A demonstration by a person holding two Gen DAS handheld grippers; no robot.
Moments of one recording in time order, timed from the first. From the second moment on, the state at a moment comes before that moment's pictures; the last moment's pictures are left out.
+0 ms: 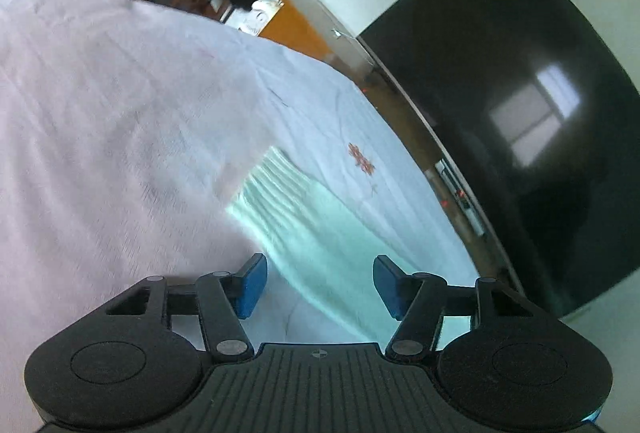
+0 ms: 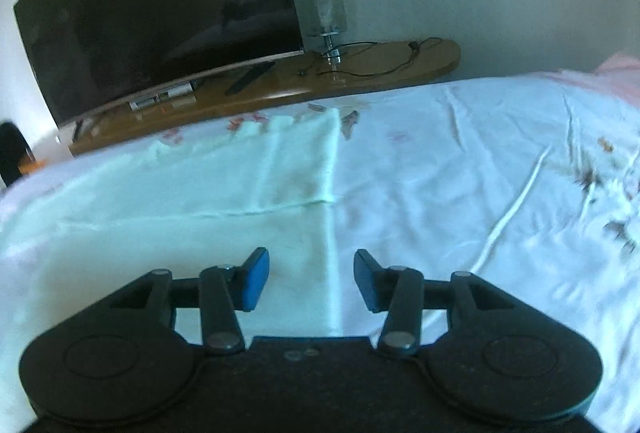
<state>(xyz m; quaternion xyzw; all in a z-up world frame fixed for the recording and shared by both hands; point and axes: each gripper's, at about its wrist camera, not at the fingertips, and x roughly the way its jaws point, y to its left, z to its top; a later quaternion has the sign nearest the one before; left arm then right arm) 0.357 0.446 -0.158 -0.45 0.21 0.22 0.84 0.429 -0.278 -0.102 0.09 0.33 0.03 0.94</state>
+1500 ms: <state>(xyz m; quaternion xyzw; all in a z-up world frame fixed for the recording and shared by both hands) 0.501 0.033 -0.113 -0.14 0.33 -0.11 0.93 0.480 -0.325 -0.104 0.29 0.29 0.06 0.91</state>
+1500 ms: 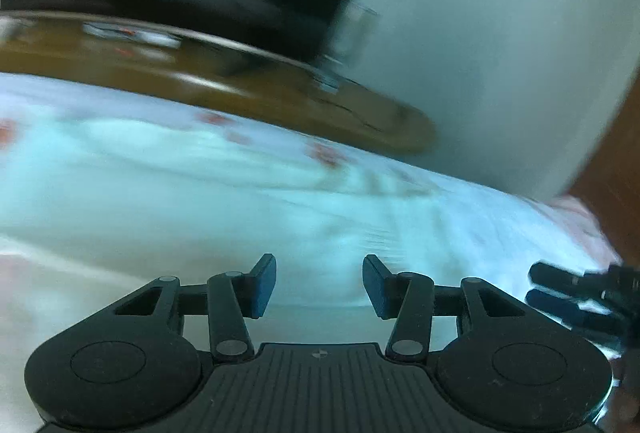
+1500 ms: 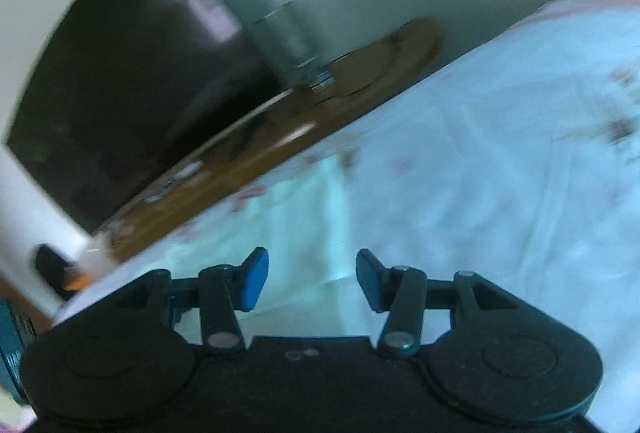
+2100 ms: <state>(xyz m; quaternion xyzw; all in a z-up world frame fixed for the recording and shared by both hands) 0.508 0.146 -0.146 -0.11 0.35 0.03 0.93 0.550 -0.242 -0.108 0.27 0.31 0.11 0.90</state>
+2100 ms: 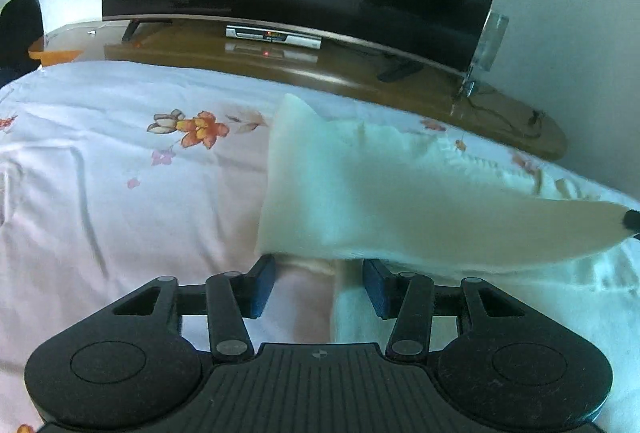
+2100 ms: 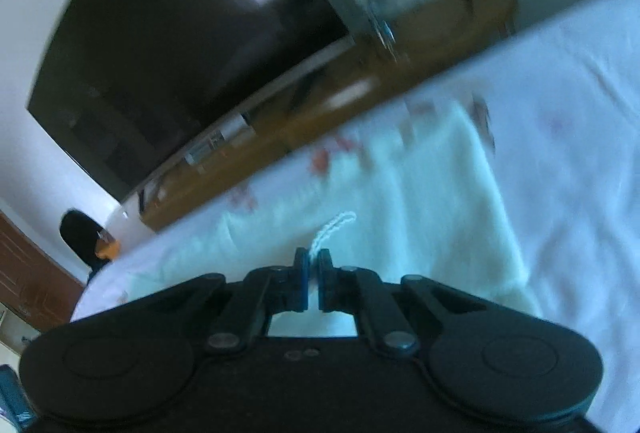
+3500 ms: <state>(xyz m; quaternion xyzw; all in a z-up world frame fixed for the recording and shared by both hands) 0.511 0.131 -0.146 -0.09 0.38 0.05 0.92 0.539 -0.311 -0.116 0.22 0.31 0.08 0.92</state>
